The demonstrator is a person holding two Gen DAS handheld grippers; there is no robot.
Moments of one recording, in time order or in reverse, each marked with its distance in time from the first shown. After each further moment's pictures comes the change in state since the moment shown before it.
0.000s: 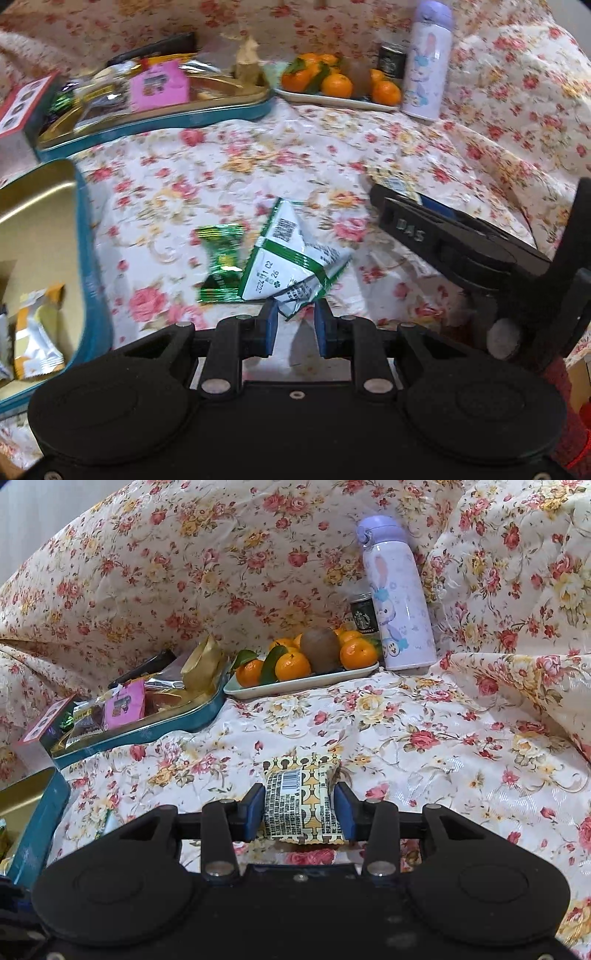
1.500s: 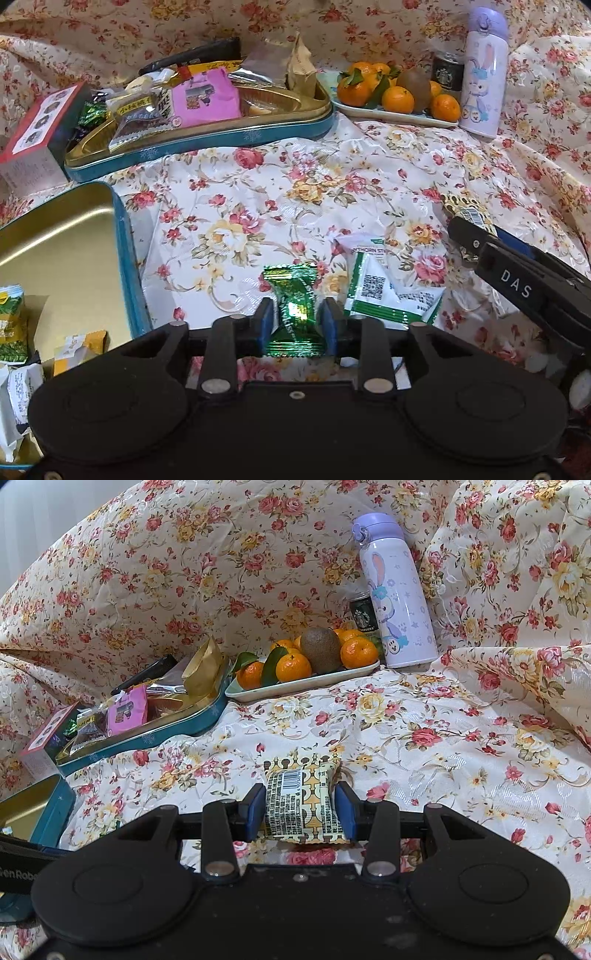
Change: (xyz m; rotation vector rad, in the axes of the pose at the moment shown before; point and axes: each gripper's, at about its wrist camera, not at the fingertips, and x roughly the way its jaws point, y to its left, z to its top) left arm 0.019 0.034 0.022 -0.014 -0.022 0.127; right arm 0.000 -0.002 -0.002 0.034 -0.007 0.016
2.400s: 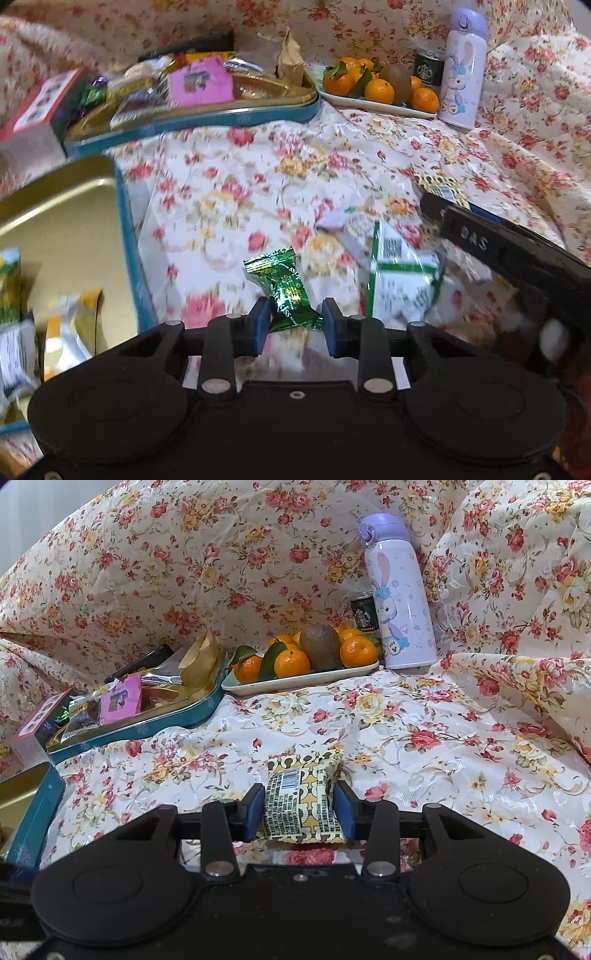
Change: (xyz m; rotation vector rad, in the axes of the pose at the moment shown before) left arm -0.020 0.008 -0.025 -0.025 0.012 -0.077; right arm 0.005 0.004 0.002 -0.051 0.013 -0.031
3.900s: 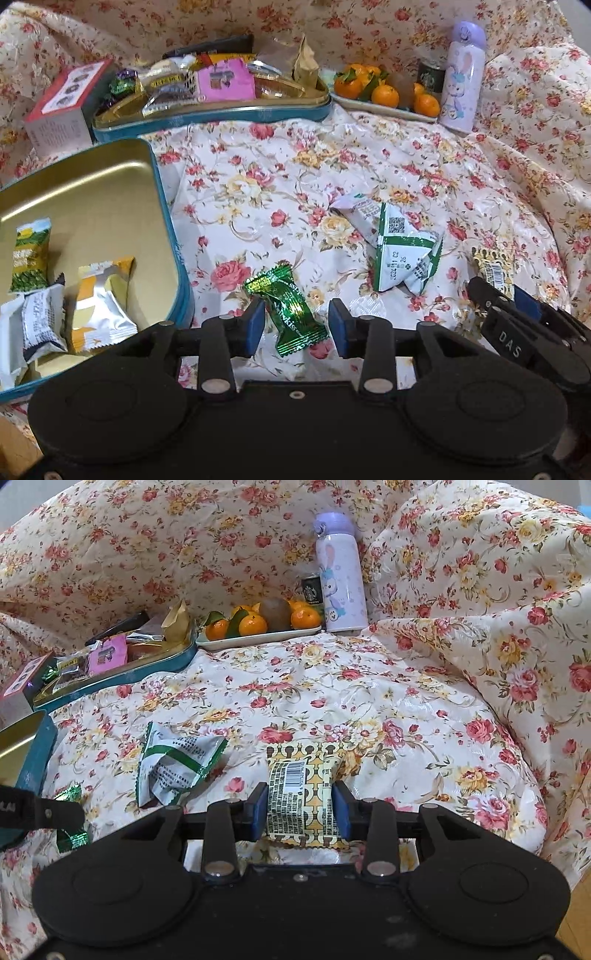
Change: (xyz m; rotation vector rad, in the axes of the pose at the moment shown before) left arm -0.020 0.009 -0.014 -0.027 -0.008 0.013; right arm -0.082 0.013 -0.047 -0.011 0.071 -0.188
